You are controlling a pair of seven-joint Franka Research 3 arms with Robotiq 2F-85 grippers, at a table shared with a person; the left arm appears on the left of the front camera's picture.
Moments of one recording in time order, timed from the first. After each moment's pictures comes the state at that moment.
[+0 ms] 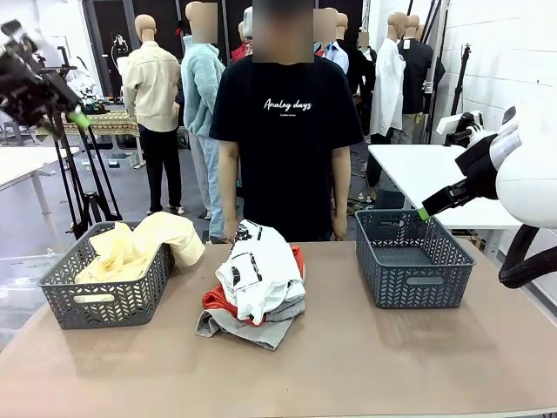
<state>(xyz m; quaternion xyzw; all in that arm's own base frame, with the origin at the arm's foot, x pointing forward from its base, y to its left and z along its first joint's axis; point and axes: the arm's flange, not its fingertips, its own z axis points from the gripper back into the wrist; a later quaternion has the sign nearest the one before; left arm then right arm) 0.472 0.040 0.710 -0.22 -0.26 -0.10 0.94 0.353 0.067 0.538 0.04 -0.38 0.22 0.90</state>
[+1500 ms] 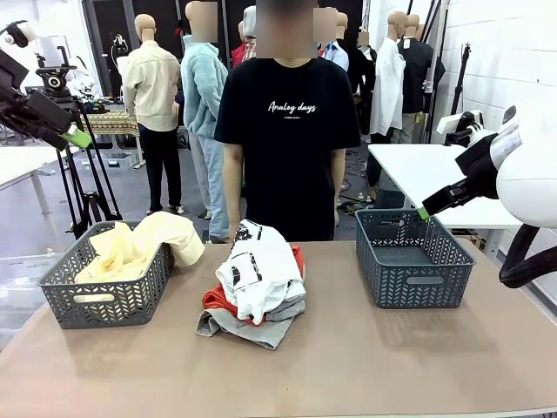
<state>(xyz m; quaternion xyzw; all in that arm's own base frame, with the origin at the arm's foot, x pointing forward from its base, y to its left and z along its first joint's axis) 0.364 0.000 0.677 -0.17 -0.32 -0.23 0.90 0.353 0.067 0.538 0.04 -0.38 0.22 0.90</state>
